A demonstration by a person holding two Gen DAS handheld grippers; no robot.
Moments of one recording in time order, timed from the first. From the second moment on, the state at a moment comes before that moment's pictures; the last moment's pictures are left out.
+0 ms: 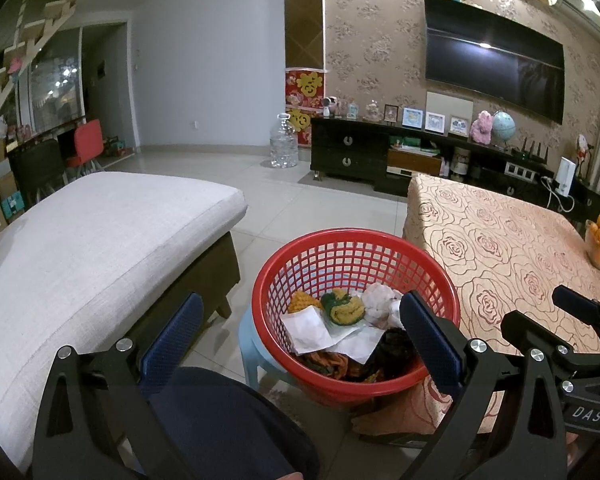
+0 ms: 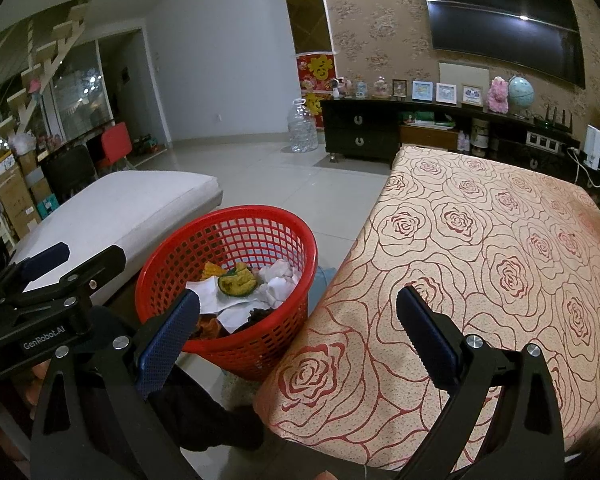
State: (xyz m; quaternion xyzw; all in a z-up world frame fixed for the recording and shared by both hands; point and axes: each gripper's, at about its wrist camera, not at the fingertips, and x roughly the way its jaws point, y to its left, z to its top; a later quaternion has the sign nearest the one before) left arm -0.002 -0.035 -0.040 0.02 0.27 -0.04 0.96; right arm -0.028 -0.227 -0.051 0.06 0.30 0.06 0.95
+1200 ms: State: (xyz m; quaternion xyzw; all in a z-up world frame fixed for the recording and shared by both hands) left arm -0.001 -0.033 -0.040 0.02 0.27 -0.04 0.96; right arm -0.029 -0.227 -0.051 0.06 0.30 0.06 0.95
